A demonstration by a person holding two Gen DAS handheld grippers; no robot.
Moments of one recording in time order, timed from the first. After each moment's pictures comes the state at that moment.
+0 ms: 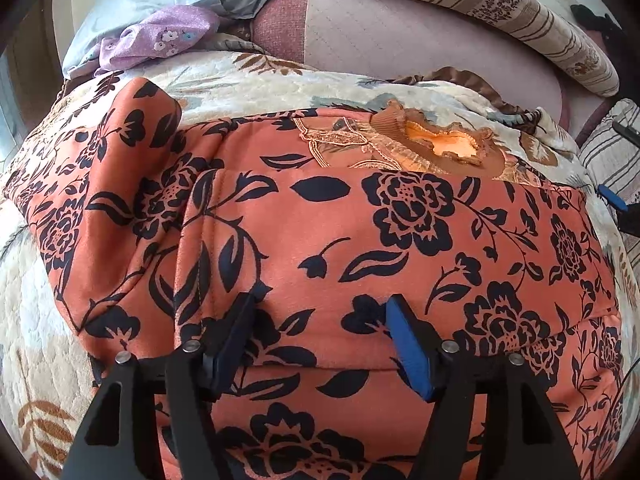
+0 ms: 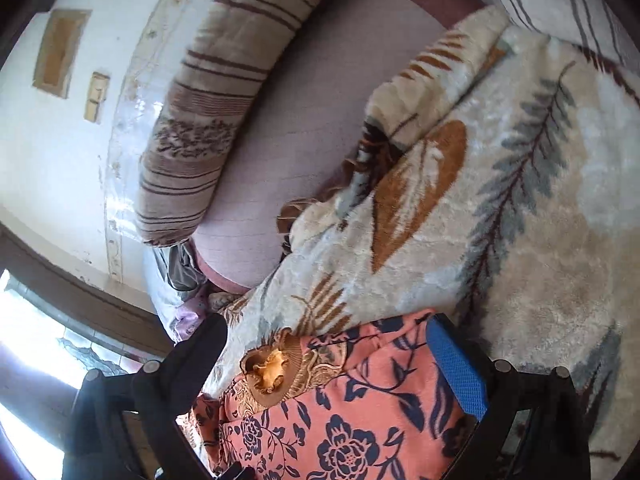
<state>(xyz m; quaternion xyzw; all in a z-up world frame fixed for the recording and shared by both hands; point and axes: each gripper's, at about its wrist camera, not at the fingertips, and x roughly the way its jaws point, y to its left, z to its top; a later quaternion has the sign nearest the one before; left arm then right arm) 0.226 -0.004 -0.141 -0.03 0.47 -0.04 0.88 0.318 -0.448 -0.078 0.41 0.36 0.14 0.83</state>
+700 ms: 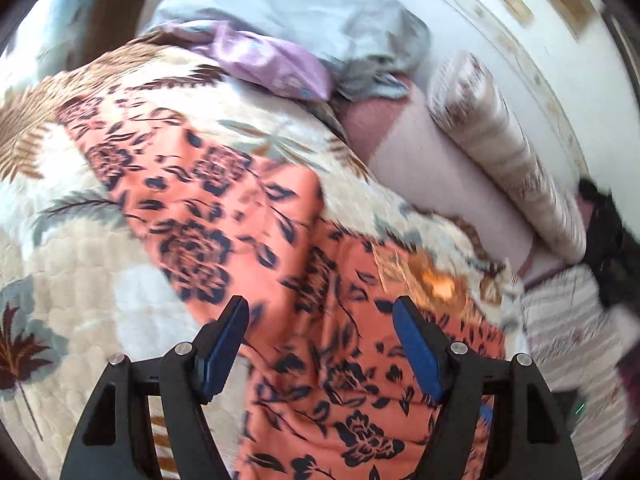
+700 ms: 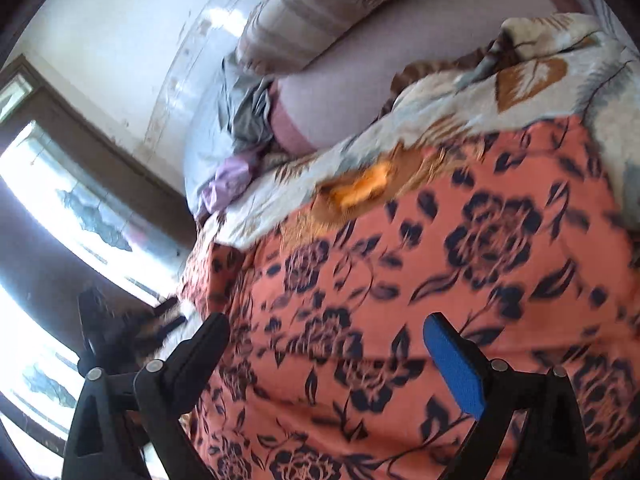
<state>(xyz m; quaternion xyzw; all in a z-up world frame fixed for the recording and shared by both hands) 0.201 0.192 -0.066 -0.31 0.39 -0.03 0.87 0.177 -0.267 -0.117 0.27 0.44 0.24 0.82</state>
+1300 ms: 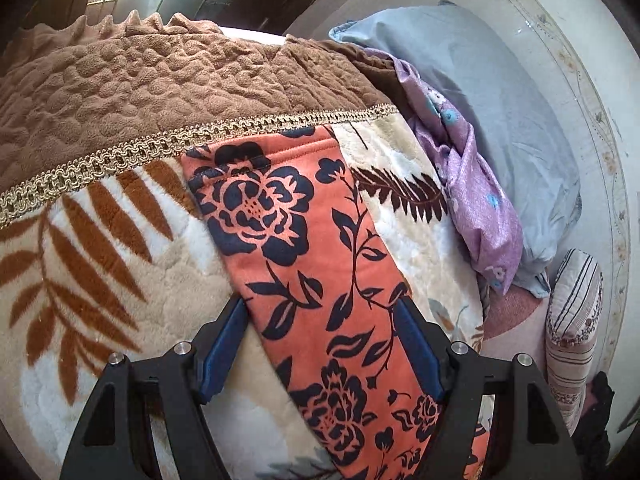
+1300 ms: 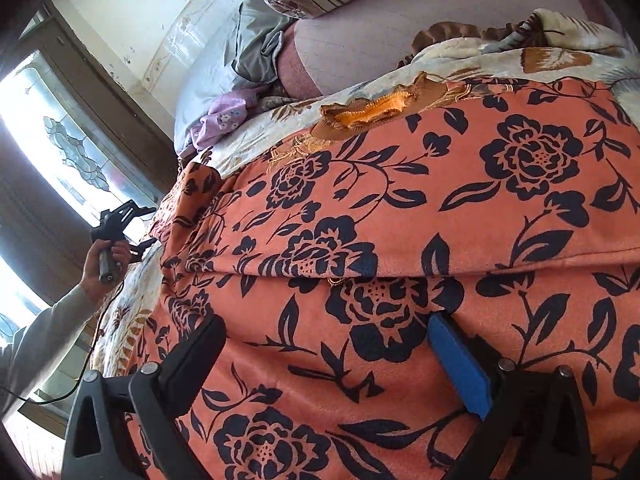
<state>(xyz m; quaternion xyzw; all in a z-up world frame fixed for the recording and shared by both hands) 0.297 0.430 -0.148 -0.46 0.35 0.11 0.81 0.167 -0.237 -0.145 0.19 0.43 0.23 0.85</state>
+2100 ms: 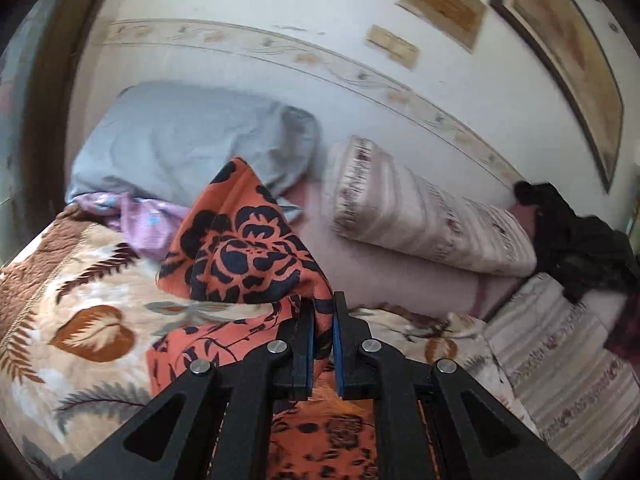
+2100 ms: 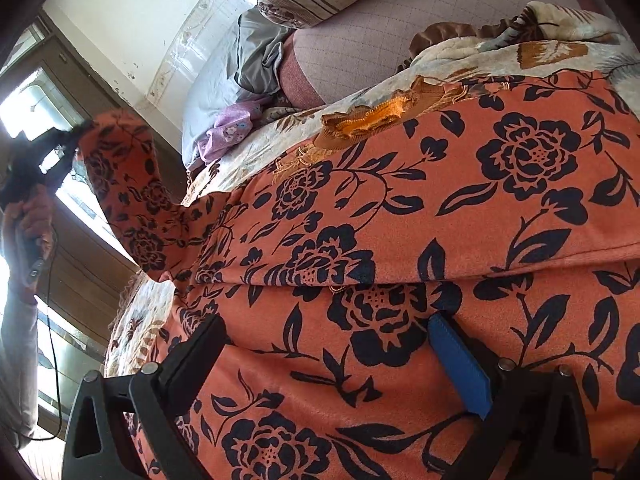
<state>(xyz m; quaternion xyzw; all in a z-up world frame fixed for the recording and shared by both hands) 0.233 0.102 0.104 -0.15 0.25 -0.14 0.95 0.167 -0.248 -0.140 0.23 0.42 0.24 0.84</state>
